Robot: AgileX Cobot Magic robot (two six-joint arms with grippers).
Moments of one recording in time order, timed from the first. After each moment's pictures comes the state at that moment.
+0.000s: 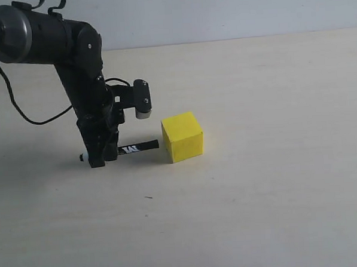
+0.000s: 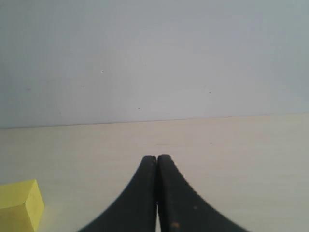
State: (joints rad) left arm -0.51 2.12 -1.43 -0.07 0.96 1.04; right arm -0.01 0.00 0.00 -0.08 0.14 0.15
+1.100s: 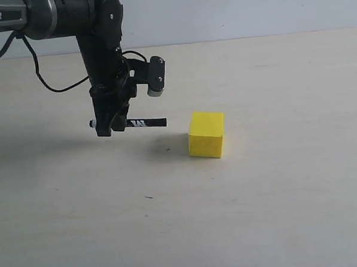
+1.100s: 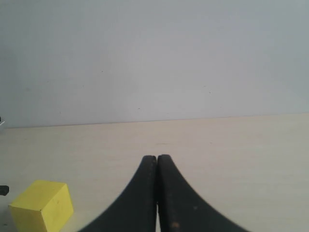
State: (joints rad) left arm -0.55 2.22 -1.72 0.05 1.11 1.11; right arm -0.01 0.00 0.00 -0.08 0.14 0.15
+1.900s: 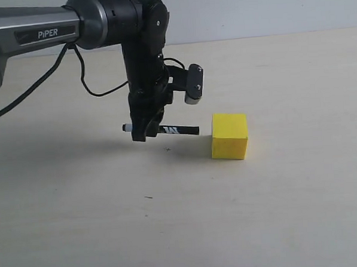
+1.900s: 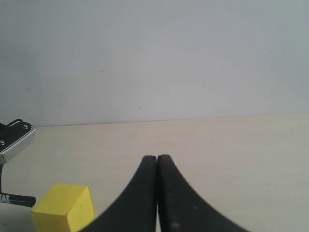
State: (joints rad) left arm -0.66 2.32 -1.89 0.03 1.21 1.09; right arm -0.01 0.00 0.00 -0.08 0.14 0.15
